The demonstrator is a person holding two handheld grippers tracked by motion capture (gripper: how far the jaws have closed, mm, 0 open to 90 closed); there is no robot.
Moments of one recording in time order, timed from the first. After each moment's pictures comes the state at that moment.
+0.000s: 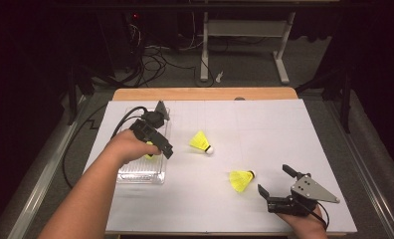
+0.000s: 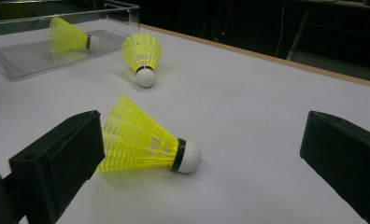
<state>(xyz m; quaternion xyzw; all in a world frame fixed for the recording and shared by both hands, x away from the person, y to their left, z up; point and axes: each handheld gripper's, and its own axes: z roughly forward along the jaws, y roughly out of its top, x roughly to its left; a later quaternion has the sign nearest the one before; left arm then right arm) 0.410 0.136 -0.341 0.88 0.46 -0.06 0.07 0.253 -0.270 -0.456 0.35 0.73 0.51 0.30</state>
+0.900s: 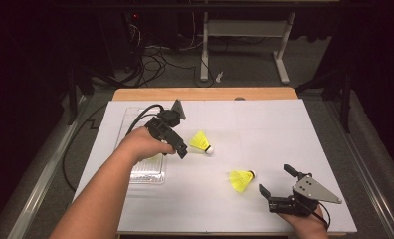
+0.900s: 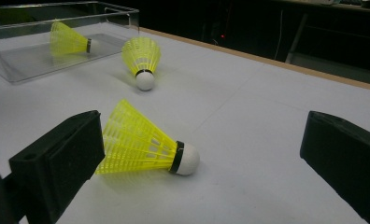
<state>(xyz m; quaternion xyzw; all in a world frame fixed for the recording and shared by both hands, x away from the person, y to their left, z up) 0.412 0.098 -0.336 0.90 0.42 -0.07 0.08 0.252 -0.272 -0.454 0.35 0.72 0.51 0.30</state>
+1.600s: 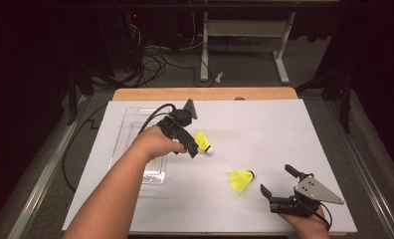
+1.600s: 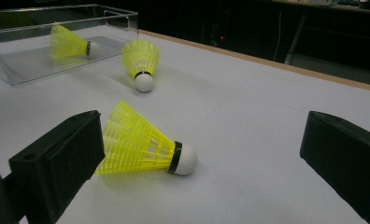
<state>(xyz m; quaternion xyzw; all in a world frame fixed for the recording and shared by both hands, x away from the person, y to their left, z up) 0.421 0.070 -0.341 0.91 0.41 -0.08 0.08 0.250 -0.275 -0.453 0.35 0.72 0.52 0.30</state>
